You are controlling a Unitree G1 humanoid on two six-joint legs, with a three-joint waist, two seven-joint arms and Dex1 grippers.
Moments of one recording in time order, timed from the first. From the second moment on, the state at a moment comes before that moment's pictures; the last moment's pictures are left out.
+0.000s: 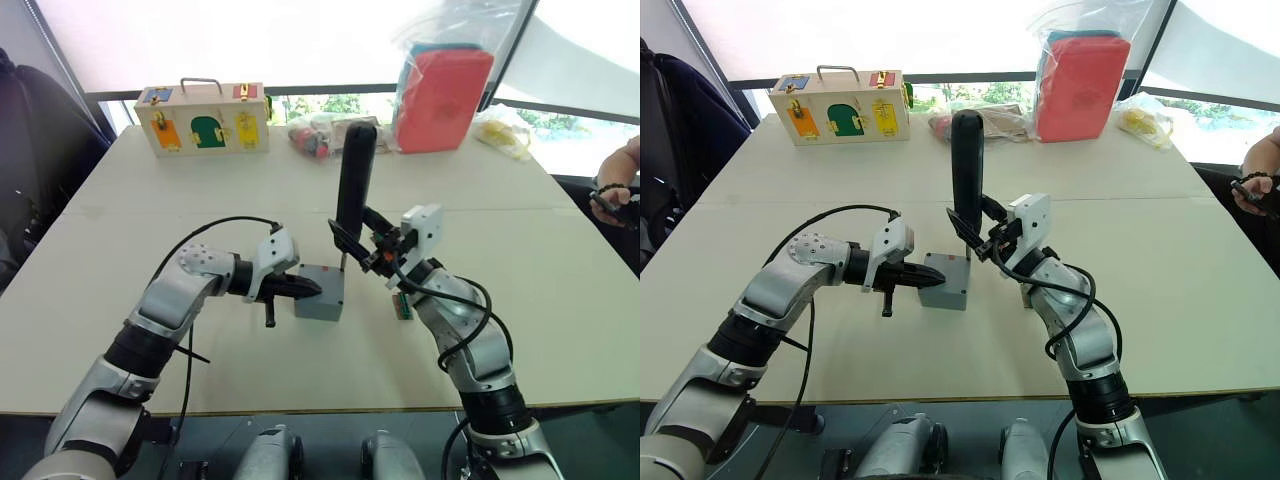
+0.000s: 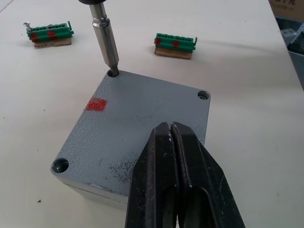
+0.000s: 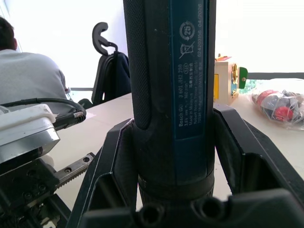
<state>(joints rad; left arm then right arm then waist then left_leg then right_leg) -0.60 0.57 -0.30 -0.01 -0.27 0.52 -1.15 -0.33 -0.22 0.13 -0.22 0.29 0.21 0.45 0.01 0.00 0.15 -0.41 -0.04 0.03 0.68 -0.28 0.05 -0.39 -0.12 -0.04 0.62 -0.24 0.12</state>
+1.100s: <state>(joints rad) -0.58 0.54 -0.26 0.03 -0.31 0.52 -1.15 -0.53 -0.34 0.07 -0.33 0.39 0.54 0.48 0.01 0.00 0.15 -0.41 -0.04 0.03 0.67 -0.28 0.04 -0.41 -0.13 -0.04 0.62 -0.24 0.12</state>
